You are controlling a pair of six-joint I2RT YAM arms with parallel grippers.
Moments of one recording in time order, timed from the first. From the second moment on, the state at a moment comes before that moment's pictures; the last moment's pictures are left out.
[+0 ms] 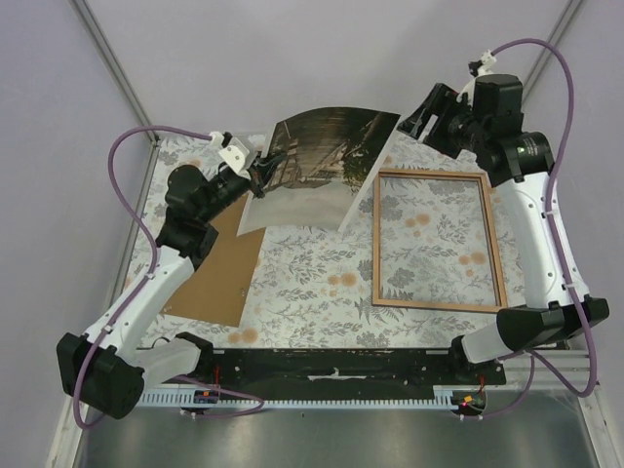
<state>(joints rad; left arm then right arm) -0.38 1.11 0.99 0.31 0.48 0.10 0.22 1.49 1.88 -0.84 -0.18 0.58</state>
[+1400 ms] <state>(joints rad) -1.47 1.13 0.52 0.34 -0.24 1.07 -0.09 1.45 1.41 -0.82 -0.18 0.50</state>
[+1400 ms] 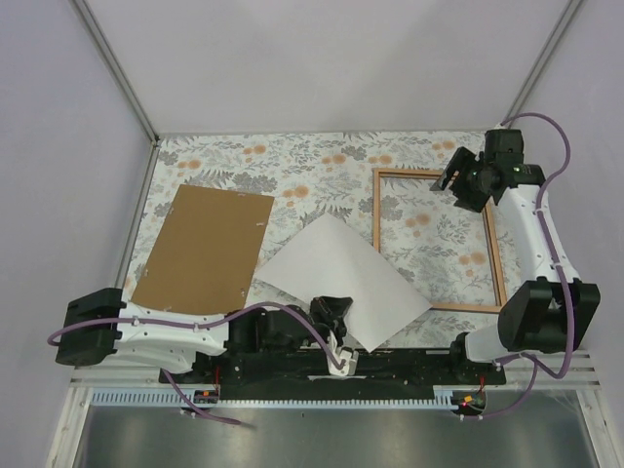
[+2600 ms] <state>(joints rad) -1.47 1.23 0.56 -0.02 -0.16 0.17 0.18 1.66 1.23 -0.61 -0.23 0.36</state>
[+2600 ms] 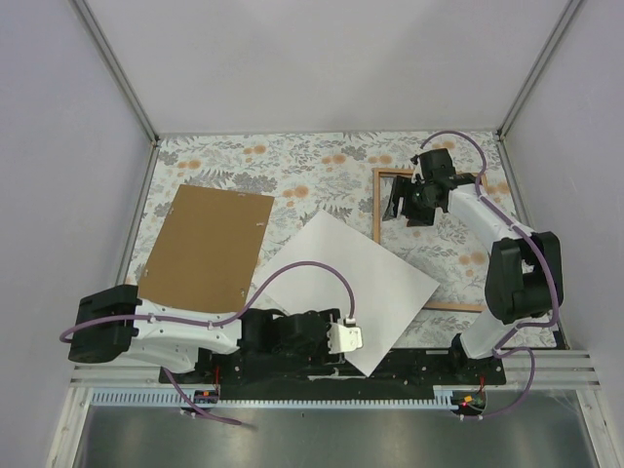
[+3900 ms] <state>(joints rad) -0.98 1.01 0.50 -0.39 -0.39 -1.22 0.21 1.81 1.17 -0.47 -0.54 0.18</state>
